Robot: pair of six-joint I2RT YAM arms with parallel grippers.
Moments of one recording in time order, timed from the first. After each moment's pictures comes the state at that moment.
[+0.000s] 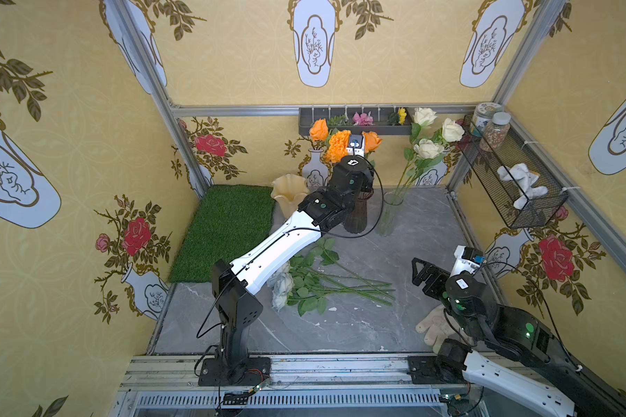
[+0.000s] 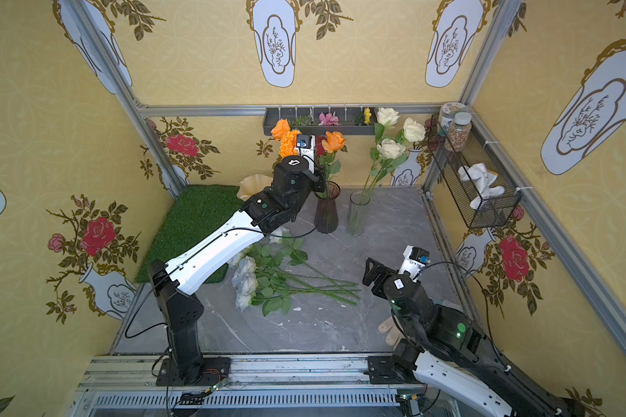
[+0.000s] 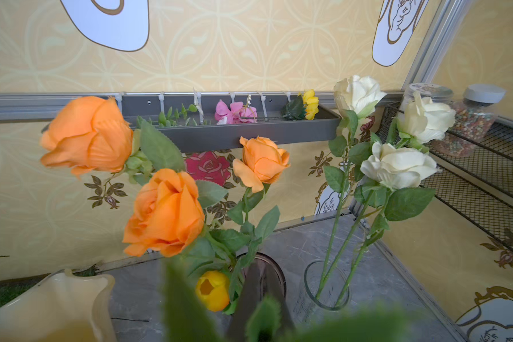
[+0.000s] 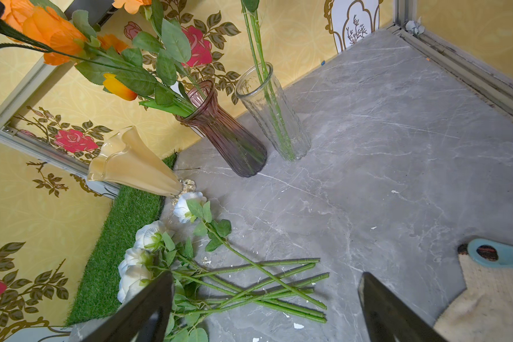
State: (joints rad) left arm -0.85 1.89 2.06 -0.32 -0.52 -0.16; right arm 0.88 0.53 0.82 -0.87 0.66 0.92
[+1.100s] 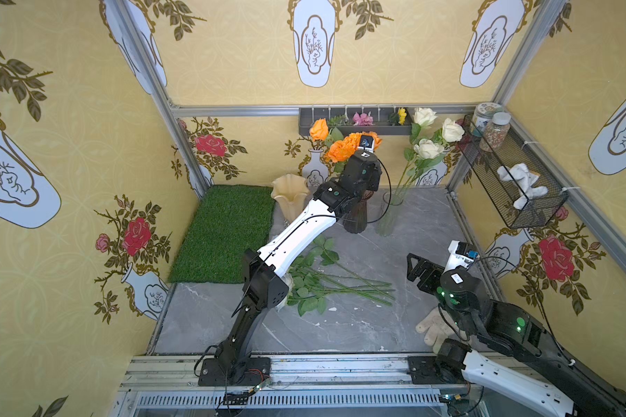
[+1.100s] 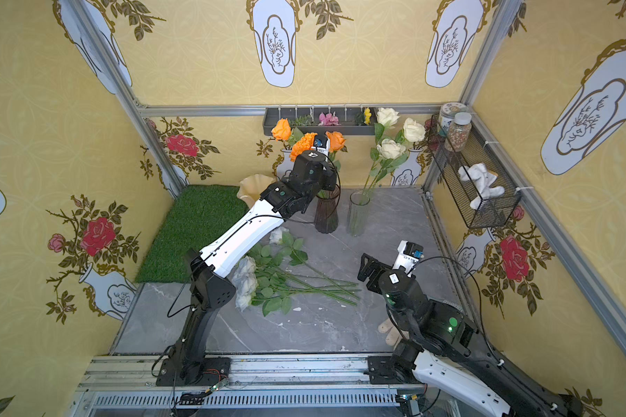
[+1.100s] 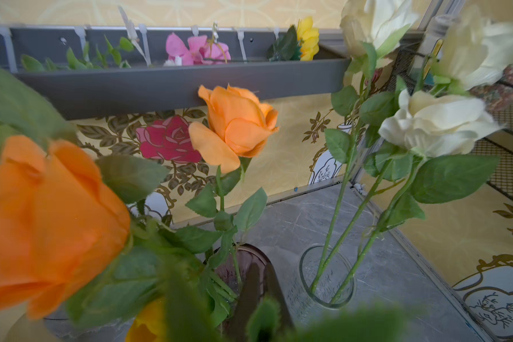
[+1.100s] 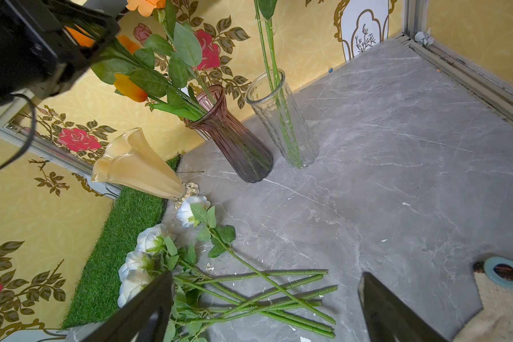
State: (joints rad) left arm -0.80 2.21 2.44 -0.57 -0.38 -0.22; right arm 0.86 0.58 0.82 -0.79 0.65 0.88
